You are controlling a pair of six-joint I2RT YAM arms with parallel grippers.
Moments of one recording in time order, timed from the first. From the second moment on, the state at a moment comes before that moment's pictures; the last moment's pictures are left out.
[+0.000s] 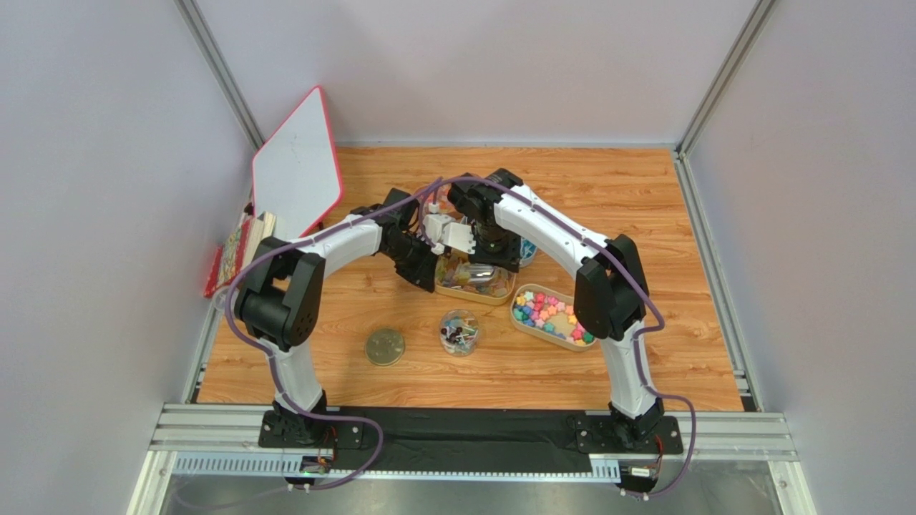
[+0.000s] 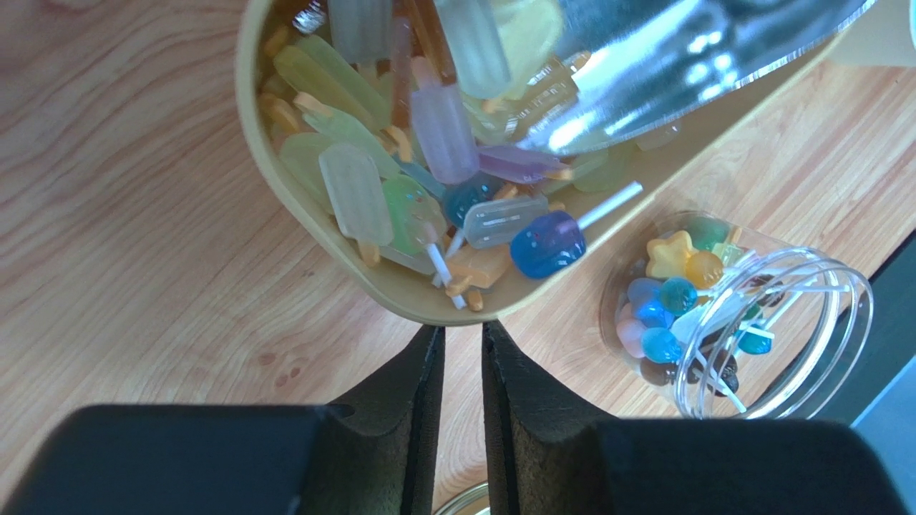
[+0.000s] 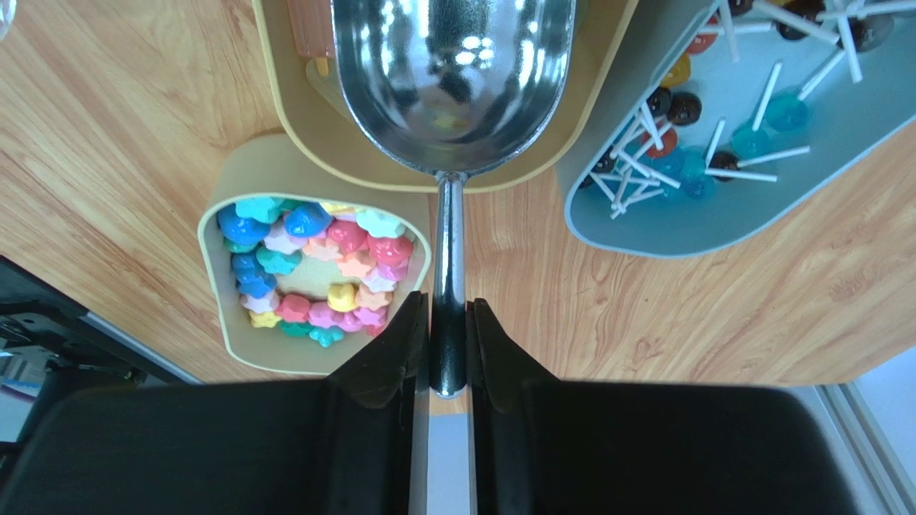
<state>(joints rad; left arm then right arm) -0.44 1.84 1.22 -0.60 0.52 0.21 0.71 2.11 1.93 -1.39 0.11 -0.76</state>
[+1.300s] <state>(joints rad) -0.44 1.79 1.31 -0.75 0.26 0.21 0.71 2.12 1.89 -1.36 0.02 -0.48</state>
